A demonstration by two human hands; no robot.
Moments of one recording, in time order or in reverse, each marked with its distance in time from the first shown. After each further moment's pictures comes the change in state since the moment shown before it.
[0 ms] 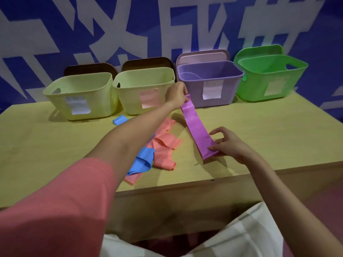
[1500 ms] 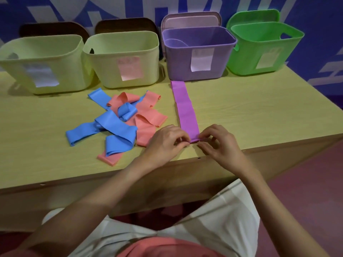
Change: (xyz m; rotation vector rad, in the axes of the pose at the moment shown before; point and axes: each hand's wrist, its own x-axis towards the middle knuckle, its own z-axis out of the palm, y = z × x) left_hand -0.222 0.004 0.019 -0.207 -0.184 0.397; right_hand -0.037 0.069 0.005 -0.523 0.186 -0.668
